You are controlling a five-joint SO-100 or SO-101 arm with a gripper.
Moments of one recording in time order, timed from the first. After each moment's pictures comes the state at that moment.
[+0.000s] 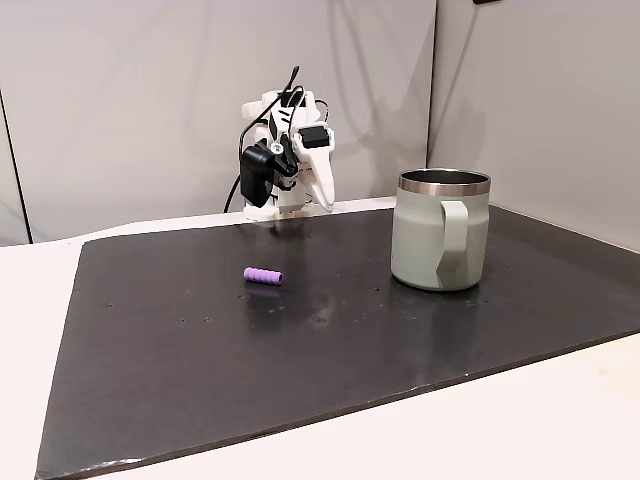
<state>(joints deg) 1.7 181.7 172.6 43.9 4.4</state>
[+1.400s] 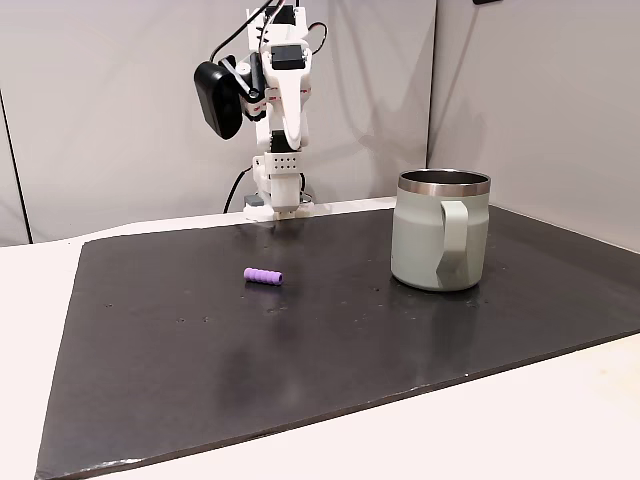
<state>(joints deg) 15.3 127.8 112.1 57.0 1.6</state>
